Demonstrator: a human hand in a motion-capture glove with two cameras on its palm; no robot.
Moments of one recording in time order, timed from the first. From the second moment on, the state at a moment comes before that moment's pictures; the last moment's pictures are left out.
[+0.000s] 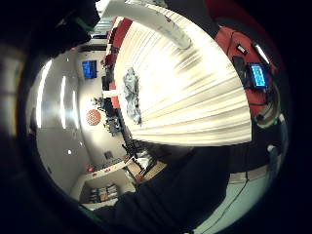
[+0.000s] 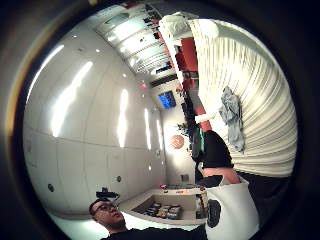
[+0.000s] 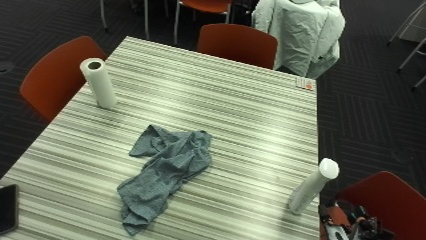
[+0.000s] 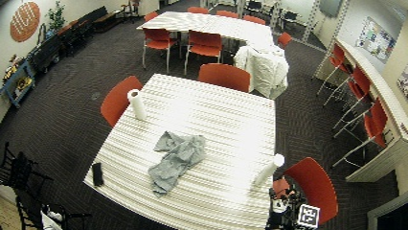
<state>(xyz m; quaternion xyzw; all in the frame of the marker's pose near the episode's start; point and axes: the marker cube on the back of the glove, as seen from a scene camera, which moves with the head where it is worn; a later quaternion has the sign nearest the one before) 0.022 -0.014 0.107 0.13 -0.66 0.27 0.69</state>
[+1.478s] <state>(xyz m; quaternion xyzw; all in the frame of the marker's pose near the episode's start) -0.020 0.014 0.017 -0.02 -0.03 0.01 1.00</state>
